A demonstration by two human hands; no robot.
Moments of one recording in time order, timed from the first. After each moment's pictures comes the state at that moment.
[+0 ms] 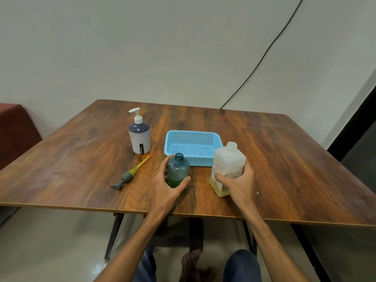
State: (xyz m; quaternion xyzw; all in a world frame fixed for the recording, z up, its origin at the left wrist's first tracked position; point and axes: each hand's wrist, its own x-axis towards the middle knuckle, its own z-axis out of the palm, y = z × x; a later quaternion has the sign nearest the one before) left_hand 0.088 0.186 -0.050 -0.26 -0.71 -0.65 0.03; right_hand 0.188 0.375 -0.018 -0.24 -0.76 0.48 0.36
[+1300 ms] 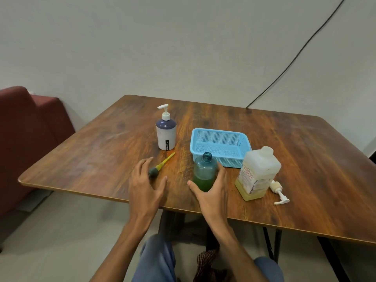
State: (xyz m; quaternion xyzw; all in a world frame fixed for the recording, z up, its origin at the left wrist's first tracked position) left_hand 0.061 0.084 -0.061 -0.15 -0.87 -0.43 0.20; right_hand 0.137 0.254 -0.057 -0.19 -0.80 0.47 0.33
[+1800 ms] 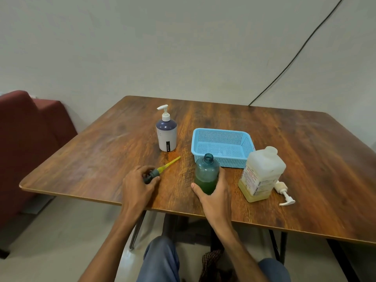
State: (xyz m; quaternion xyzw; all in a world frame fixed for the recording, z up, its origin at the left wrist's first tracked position) left_hand 0.025 0.066 -0.058 -0.17 -0.89 -0.39 0.15; right_hand 0.135 0.262 -0.061 -0.18 -0.80 0.49 0.30
